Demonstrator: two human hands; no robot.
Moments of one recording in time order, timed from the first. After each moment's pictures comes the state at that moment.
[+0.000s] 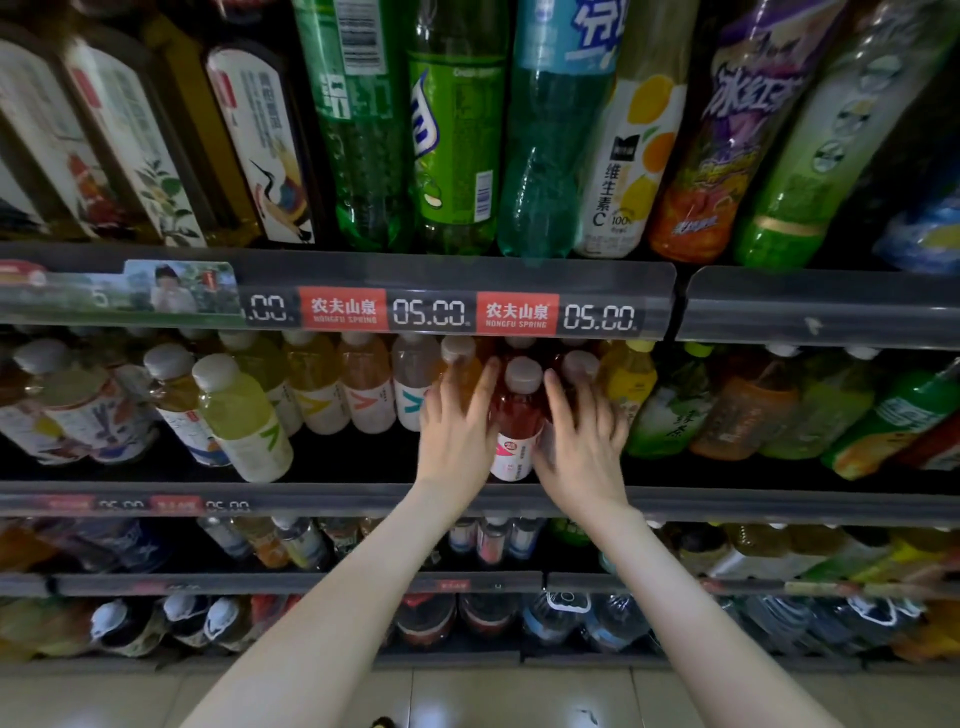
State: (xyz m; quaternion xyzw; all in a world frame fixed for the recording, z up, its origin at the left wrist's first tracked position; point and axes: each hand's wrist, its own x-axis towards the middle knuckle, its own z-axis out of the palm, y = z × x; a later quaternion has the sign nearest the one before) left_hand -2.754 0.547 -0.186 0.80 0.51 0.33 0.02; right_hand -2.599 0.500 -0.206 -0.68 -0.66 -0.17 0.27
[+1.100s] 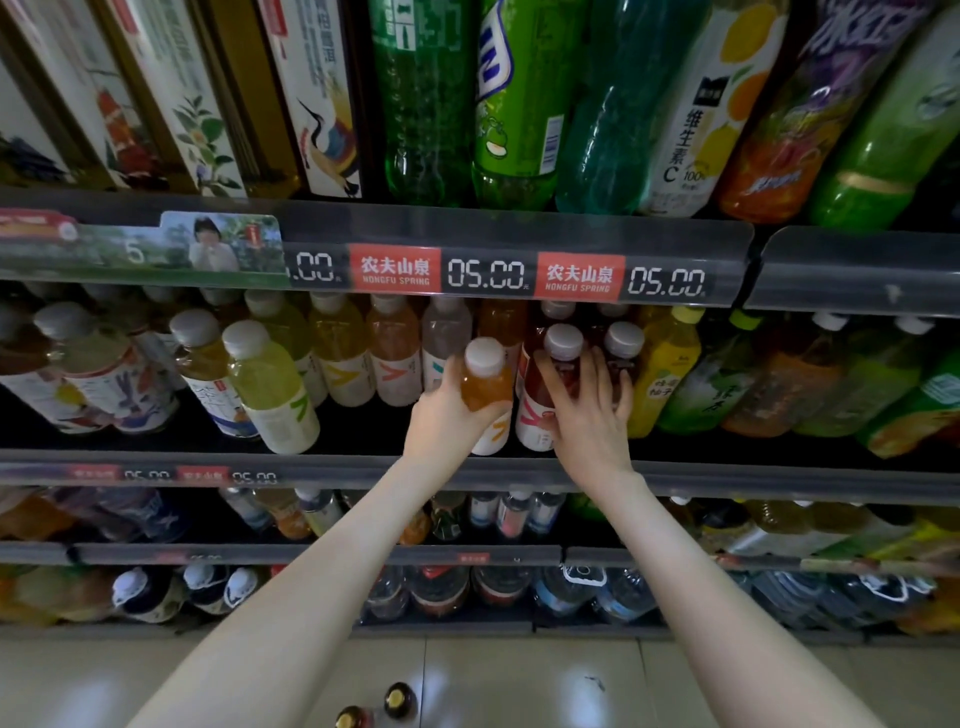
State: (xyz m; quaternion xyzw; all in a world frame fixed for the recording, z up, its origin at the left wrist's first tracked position) left_hand -2.802 0.552 -0.181 0.71 0.57 0.32 0.27; right_hand -2.626 0.524 -0.221 -0.71 -0.66 -0.19 0.14
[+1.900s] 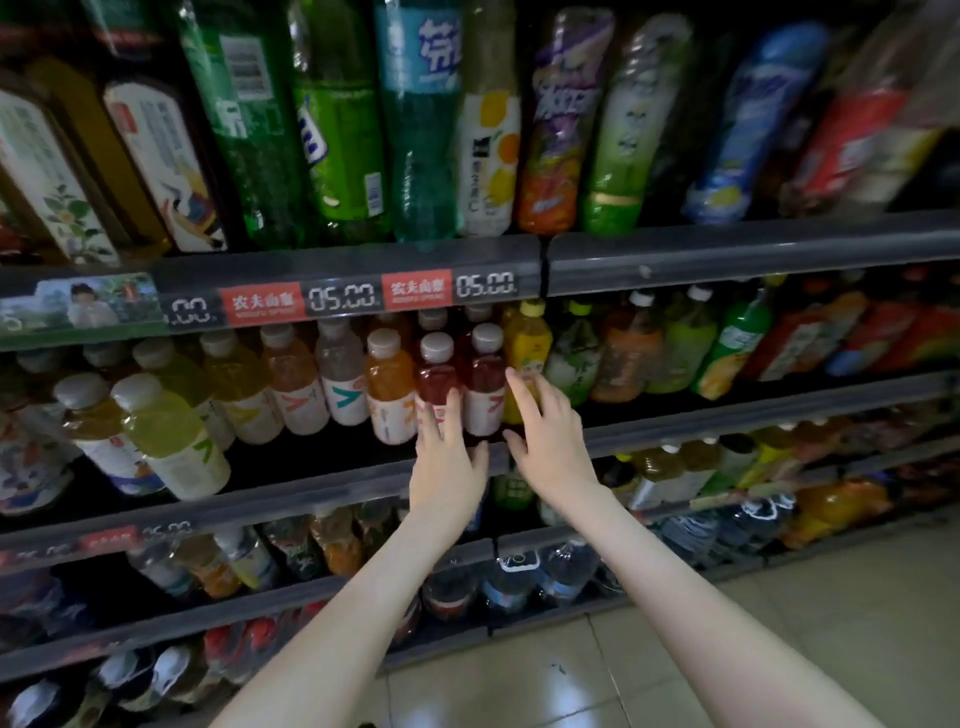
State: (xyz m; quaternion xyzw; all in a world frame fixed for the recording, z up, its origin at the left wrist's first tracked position) left_hand -2.721 0.452 -0.181 0.79 0.50 0.27 0.25; right_hand -2.586 0.415 -0.168 -0.74 -0.62 -0.02 0.24
